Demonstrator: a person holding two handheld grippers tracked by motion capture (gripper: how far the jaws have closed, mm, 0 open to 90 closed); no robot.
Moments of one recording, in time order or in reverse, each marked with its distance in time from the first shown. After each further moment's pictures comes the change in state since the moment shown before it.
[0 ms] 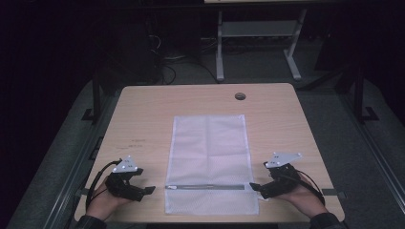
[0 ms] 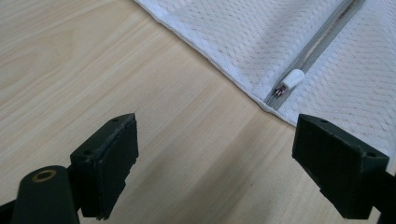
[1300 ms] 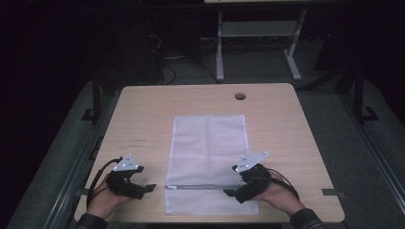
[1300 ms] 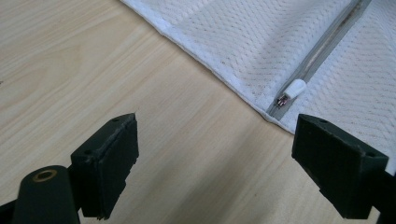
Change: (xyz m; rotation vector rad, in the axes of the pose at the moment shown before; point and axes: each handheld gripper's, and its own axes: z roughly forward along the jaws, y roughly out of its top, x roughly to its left) left arm 0.001 0.006 -0.001 -0.009 0.014 0.018; right arm 0.045 0.047 0.037 0.002 0.200 -0.177
